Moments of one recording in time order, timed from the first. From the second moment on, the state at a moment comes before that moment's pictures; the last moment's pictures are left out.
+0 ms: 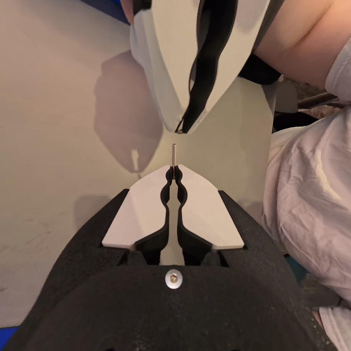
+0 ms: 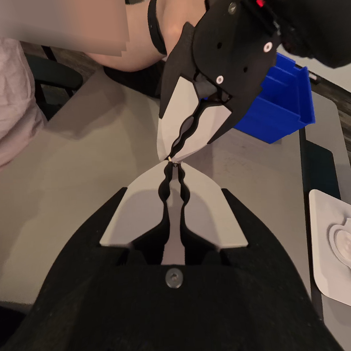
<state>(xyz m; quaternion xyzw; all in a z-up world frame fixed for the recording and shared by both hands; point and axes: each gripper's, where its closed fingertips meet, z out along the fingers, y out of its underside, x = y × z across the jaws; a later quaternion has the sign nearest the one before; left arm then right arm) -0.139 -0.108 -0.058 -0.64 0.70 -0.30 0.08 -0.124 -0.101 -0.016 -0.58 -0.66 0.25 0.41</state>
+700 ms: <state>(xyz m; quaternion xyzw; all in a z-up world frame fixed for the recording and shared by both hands) -0.141 -0.115 -0.059 -0.63 0.71 -0.29 0.07 -0.131 -0.107 -0.033 -0.58 -0.69 0.22 0.37</state>
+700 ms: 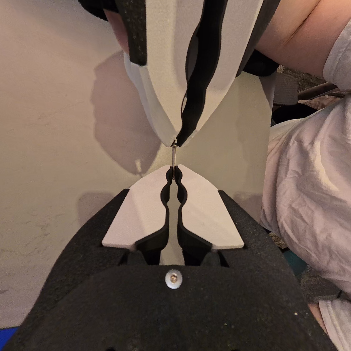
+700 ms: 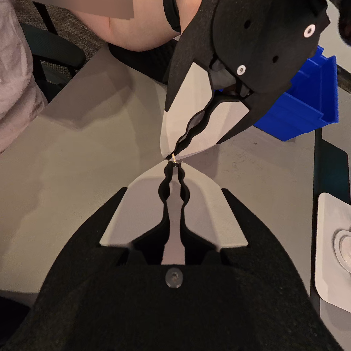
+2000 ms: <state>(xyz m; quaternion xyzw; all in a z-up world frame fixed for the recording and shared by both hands) -0.143 -0.051 -0.075 -0.68 0.70 -0.02 0.23 -0.134 -0.060 -0.051 -0.85 -0.25 0.42 0.21</state>
